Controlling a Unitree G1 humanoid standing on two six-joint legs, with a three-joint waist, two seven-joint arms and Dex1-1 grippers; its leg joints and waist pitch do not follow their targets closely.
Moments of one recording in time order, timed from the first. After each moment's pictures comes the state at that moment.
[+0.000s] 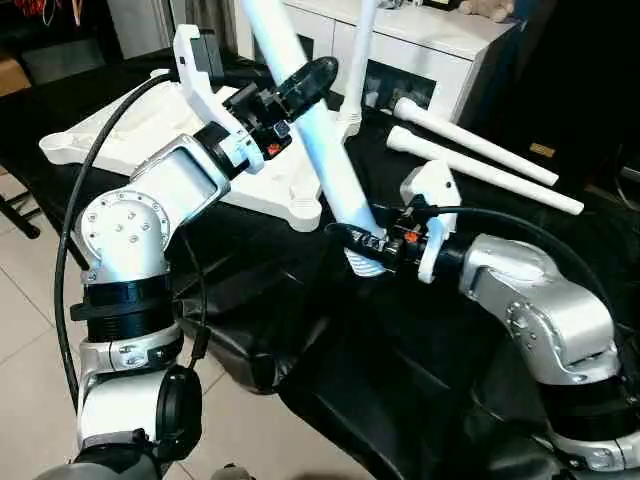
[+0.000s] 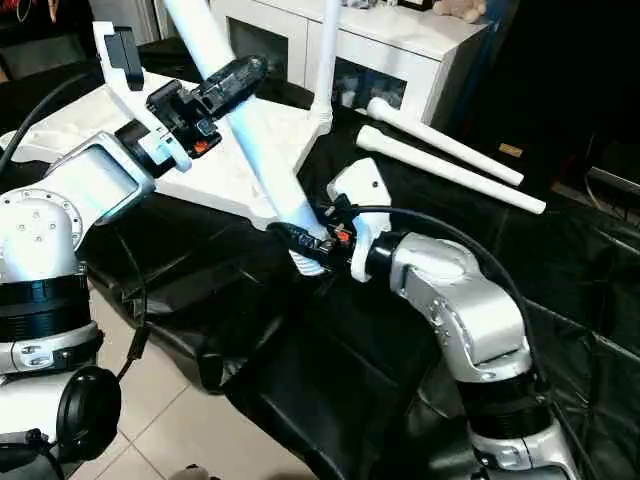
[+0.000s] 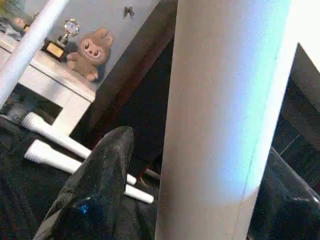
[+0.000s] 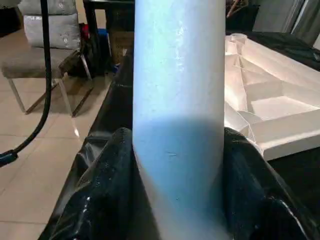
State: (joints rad) left arm -0.82 0.16 0.32 0.04 -0.93 0.89 -0.24; right arm -0.47 -0.32 0.13 -0.19 0.38 0.66 0.66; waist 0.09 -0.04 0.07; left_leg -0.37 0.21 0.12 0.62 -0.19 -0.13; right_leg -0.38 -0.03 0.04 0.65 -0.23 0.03
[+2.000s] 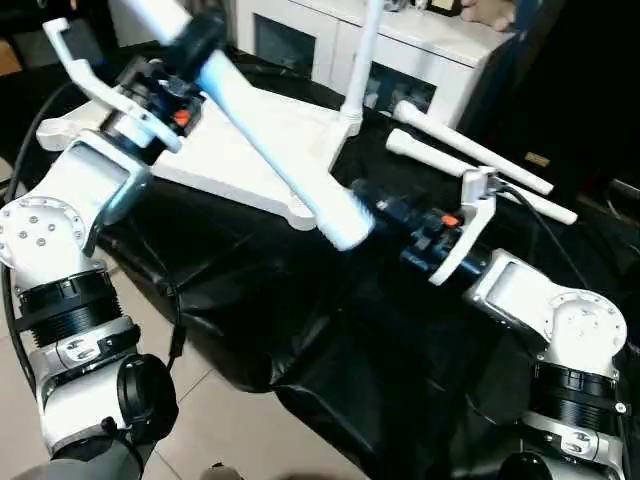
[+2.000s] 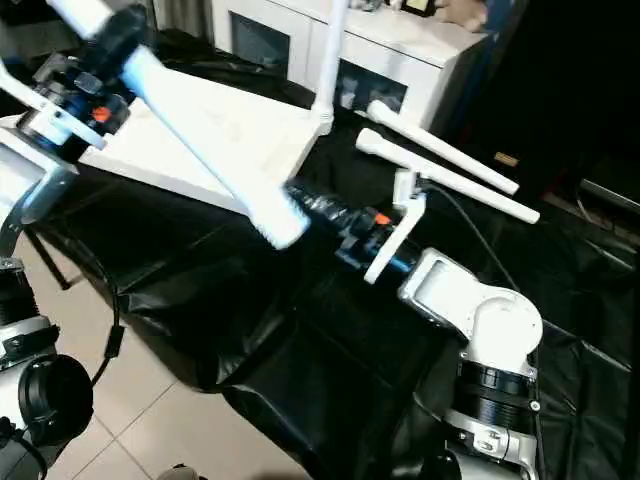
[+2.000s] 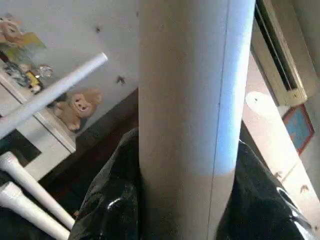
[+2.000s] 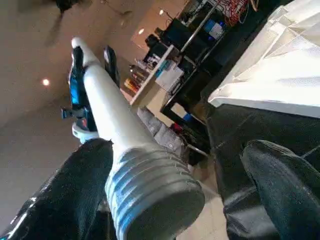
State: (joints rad) left arm -0.83 0.25 0.59 0.16 -1.21 0.91 -0.25; right arm -0.49 -0.07 -0.41 0.00 1.14 1.19 0.35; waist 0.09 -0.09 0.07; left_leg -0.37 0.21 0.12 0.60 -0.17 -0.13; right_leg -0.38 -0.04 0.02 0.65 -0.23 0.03
